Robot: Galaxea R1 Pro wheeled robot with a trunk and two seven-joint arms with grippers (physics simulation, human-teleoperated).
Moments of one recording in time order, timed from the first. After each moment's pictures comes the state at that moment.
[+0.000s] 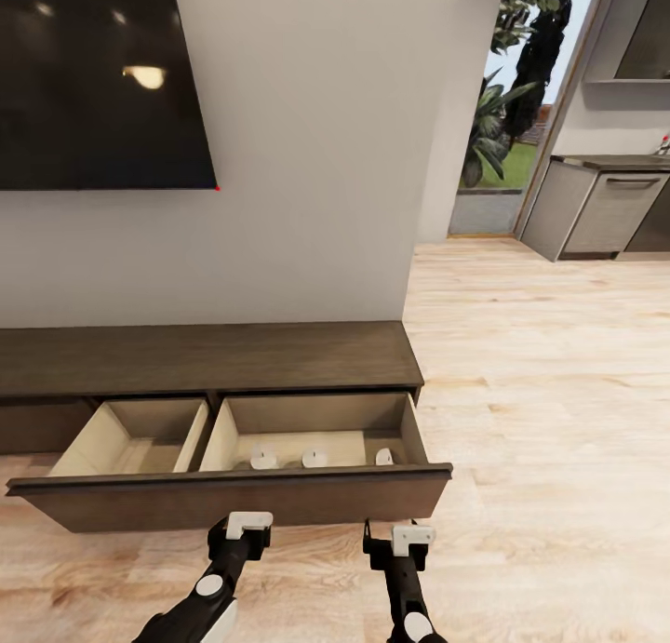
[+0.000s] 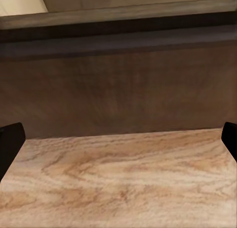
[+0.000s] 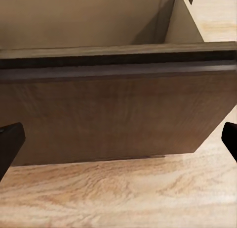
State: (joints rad) left arm -0.47 0.00 -0.45 -0.43 0.32 -0.22 0.24; right arm -0.40 0.17 0.36 -0.42 -0.12 -0.46 -0.36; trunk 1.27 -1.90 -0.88
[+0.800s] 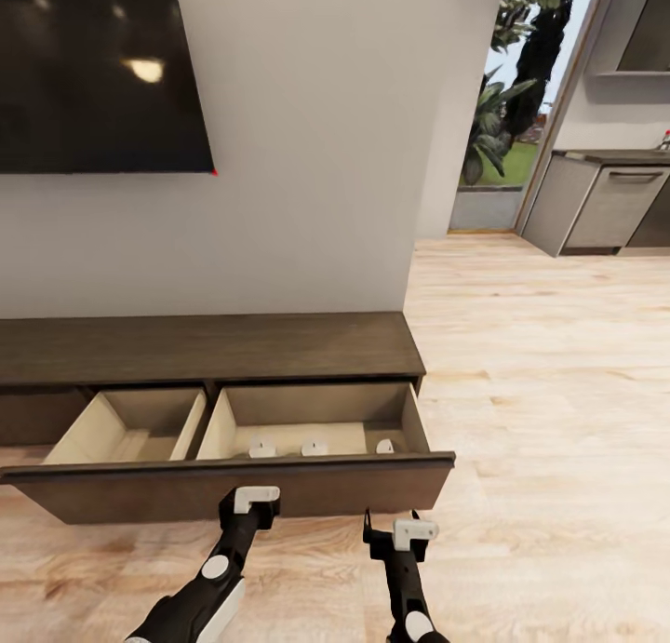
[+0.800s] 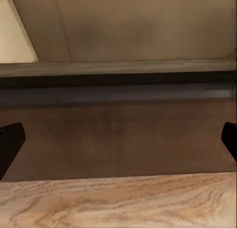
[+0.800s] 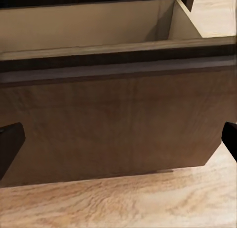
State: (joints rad) left arm -0.47 0.00 -0.45 -0.58 0.32 -0.27 0.24; right arm -0.40 0.17 0.36 -0.44 -0.12 -0.56 -0.36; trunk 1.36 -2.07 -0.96
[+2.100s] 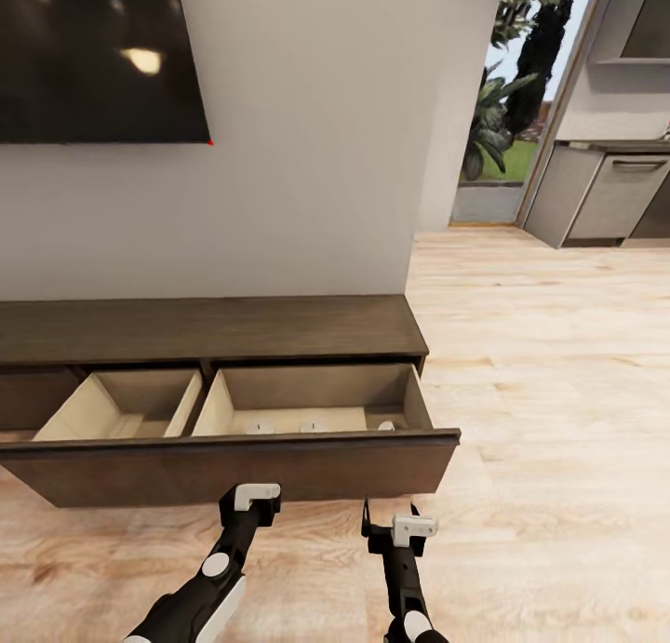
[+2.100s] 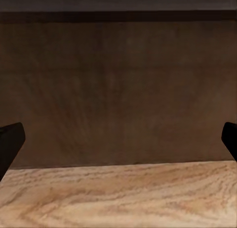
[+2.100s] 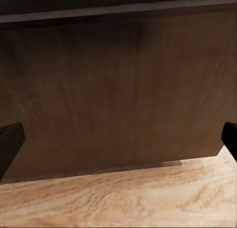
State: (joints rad) left arm -0.47 0.00 -0.45 -0.60 0.32 -0.27 0.24; right arm -0.39 0.17 0.37 -0.45 -0.12 -0.60 -0.37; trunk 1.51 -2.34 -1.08
